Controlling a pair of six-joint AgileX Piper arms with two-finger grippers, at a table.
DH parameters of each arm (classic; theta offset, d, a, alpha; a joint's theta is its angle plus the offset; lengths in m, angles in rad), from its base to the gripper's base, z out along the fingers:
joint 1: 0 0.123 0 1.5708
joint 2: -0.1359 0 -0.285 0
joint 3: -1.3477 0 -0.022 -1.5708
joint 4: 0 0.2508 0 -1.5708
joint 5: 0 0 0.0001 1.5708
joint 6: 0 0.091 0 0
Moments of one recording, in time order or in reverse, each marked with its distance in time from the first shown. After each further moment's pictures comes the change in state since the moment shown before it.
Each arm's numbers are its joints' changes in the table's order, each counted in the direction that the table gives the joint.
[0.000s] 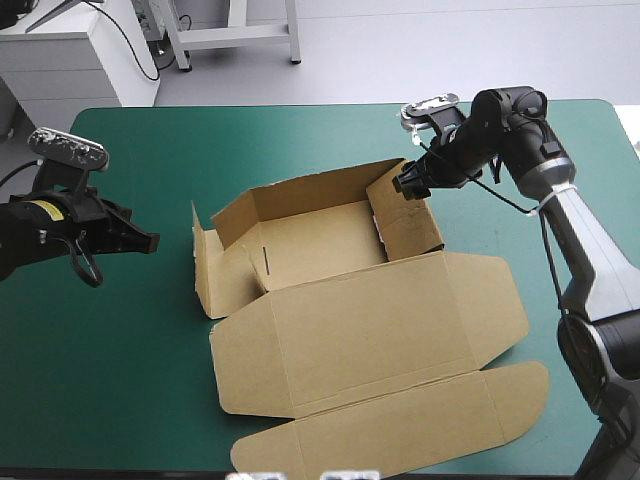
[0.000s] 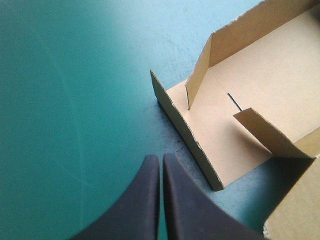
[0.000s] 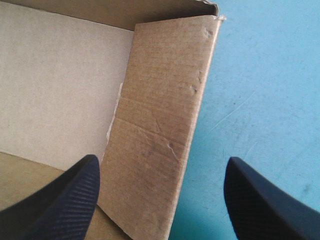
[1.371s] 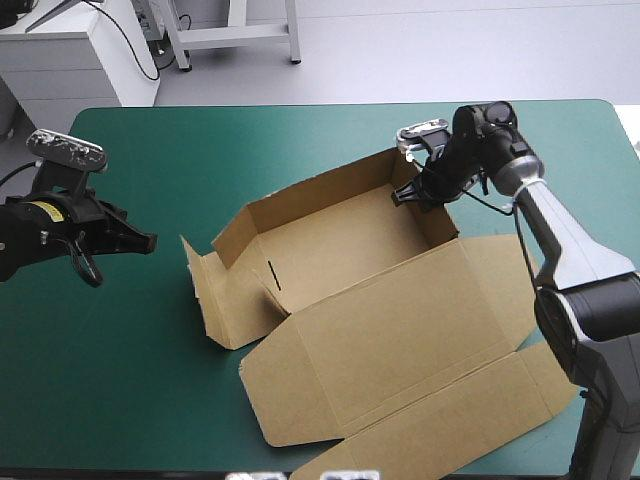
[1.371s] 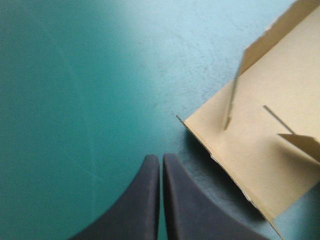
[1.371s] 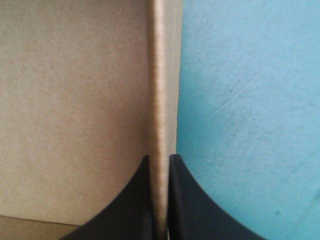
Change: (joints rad) left arm 0.000 0.000 -0.014 0.049 -0.008 -0.026; right arm -0.018 -0.129 -0.009 -0.027 -0.012 0.008
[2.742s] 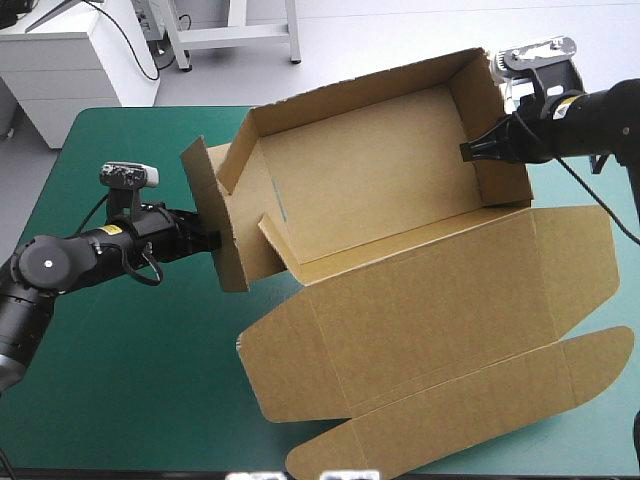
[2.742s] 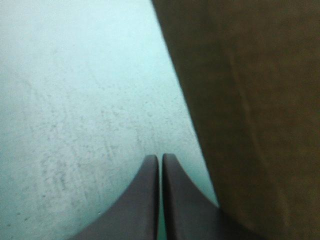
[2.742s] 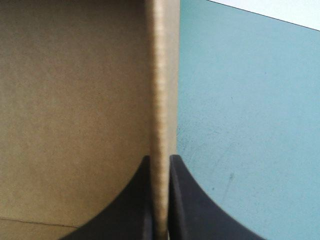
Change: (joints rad) left arm 0.002 -0.002 -0.379 -0.783 -0.433 0.301; right arm -0.125 0.481 0.000 0.061 0.013 -0.007
